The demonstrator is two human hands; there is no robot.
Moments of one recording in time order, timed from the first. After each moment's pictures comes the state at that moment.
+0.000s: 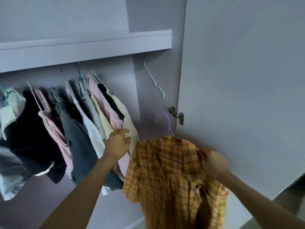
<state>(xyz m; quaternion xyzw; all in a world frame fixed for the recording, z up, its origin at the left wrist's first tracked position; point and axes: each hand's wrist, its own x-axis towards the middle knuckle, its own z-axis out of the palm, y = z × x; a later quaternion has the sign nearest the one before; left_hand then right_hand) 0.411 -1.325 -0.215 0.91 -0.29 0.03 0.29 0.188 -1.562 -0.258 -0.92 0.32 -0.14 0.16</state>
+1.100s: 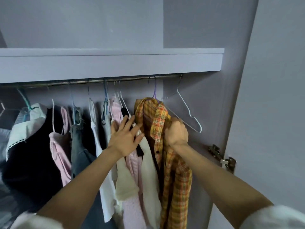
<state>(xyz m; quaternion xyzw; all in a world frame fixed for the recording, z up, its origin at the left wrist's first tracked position) 0.572 -1.349 -0.181 0.93 -0.33 0.18 0.06 0.493 -1.516 -0.161 -0.89 0.24 -0.29 0.26</state>
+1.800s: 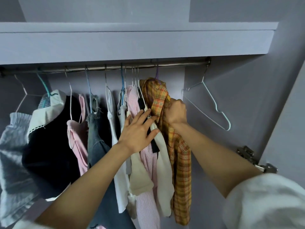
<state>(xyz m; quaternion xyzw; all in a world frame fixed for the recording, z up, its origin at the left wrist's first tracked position) 0.581 -1.333 -0.187 0.92 -0.35 0.19 0.08 0.589 -1.495 -0.155 -0.88 0.14 -0.32 0.31</state>
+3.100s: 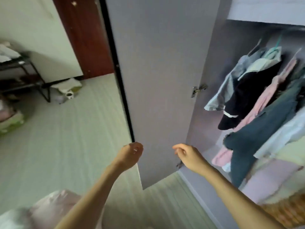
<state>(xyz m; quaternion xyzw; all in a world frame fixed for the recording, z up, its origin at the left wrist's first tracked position) 0.090 -1.043 -0.269 0.87 0.37 0.09 0.33 0.259 -1.203 -0.268 -0.82 -0.41 0.24 0.31</state>
